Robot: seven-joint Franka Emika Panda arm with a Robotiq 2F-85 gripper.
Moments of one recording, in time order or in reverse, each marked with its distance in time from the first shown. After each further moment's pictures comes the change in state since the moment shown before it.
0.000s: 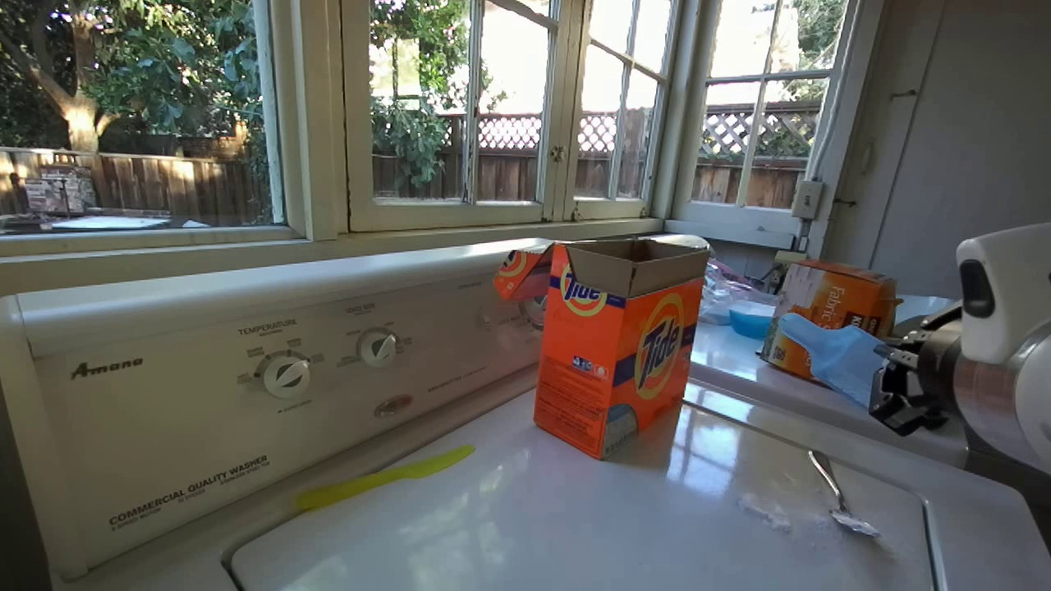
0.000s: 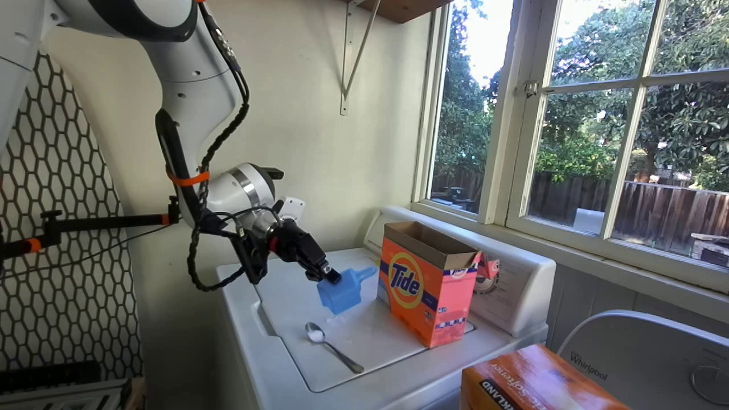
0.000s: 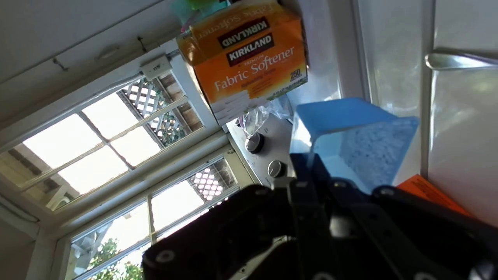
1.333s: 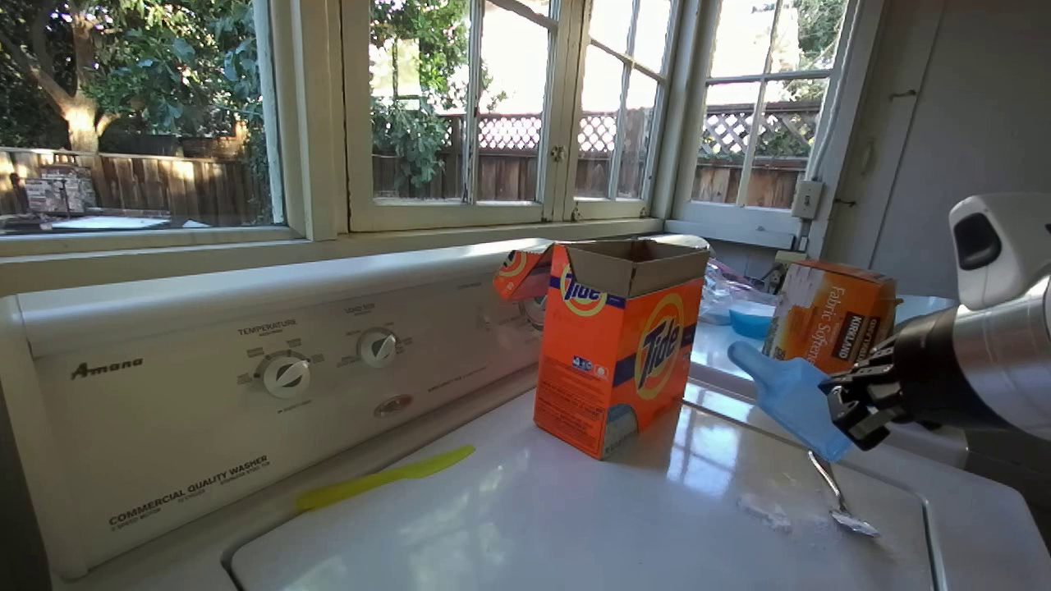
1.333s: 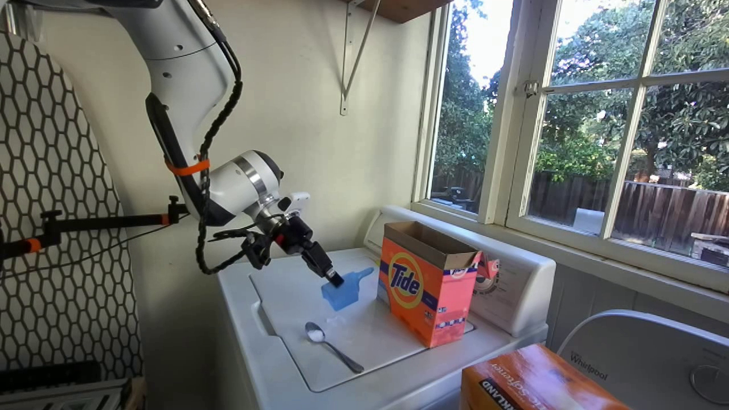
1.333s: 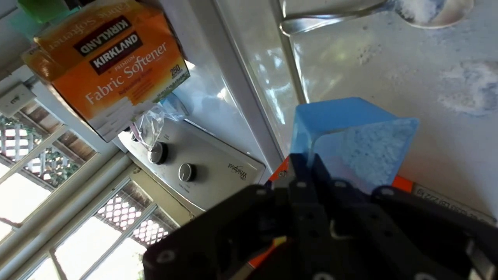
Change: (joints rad) arm -0.054 -0.120 -0.031 -0.059 0.000 0.449 0.064
